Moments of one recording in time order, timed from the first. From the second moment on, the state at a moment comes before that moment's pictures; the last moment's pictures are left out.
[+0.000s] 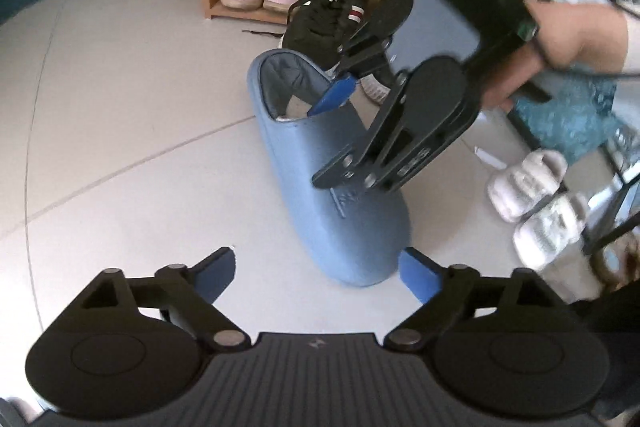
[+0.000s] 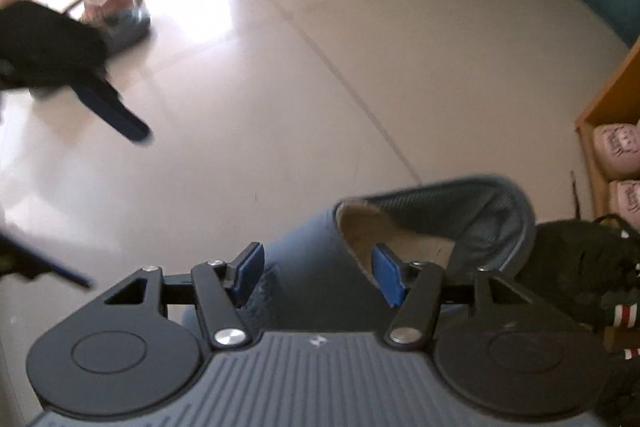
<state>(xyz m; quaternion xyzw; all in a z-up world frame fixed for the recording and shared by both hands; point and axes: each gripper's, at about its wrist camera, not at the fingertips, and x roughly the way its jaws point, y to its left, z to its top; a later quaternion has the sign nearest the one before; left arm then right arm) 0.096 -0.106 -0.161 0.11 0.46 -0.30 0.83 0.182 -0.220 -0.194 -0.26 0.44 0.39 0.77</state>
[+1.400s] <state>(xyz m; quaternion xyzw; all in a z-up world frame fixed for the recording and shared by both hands) 0.070 -0.102 -0.118 0.17 0.45 -0.28 0.83 0.176 -0.252 -0.170 -0.11 0.47 0.32 0.82</state>
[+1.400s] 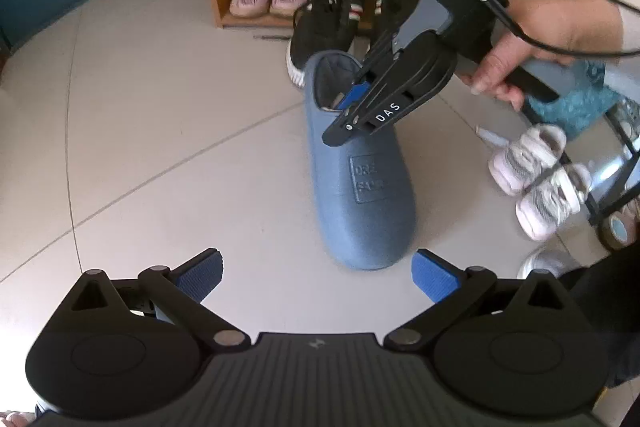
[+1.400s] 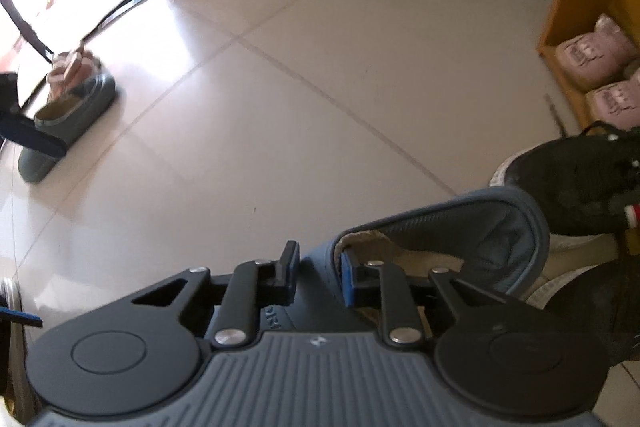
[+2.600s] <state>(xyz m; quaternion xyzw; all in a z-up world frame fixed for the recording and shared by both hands) 0.085 -0.126 -0.085 0.10 0.34 -0.34 0.87 0.207 -0.391 0.013 -0.05 0.39 0.10 0.92</state>
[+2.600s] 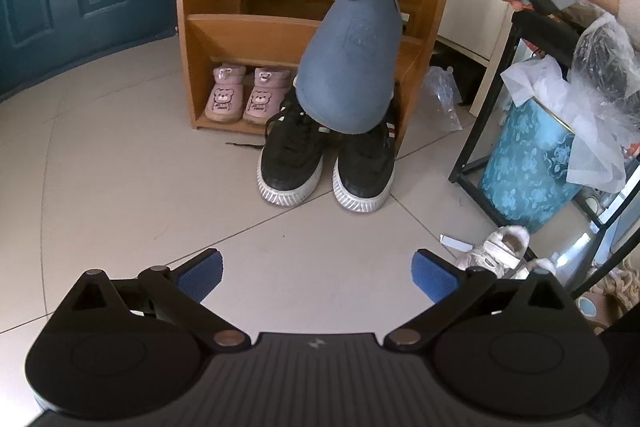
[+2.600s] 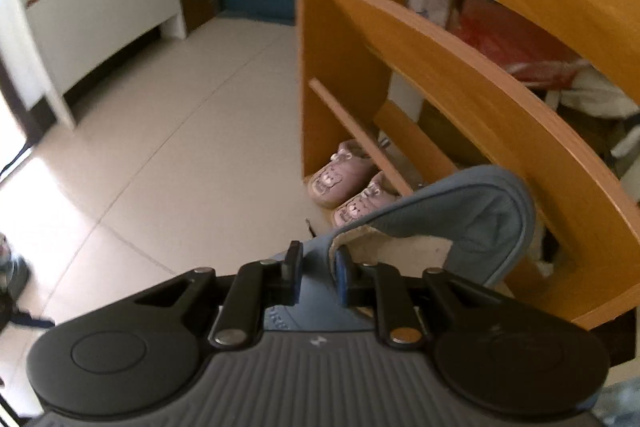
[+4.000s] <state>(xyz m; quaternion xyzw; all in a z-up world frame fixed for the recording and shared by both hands) 0.195 -0.302 -0.058 0.10 0.16 -0.40 0.90 0.244 -0.412 0.049 -0.15 0.34 0.06 0.93</state>
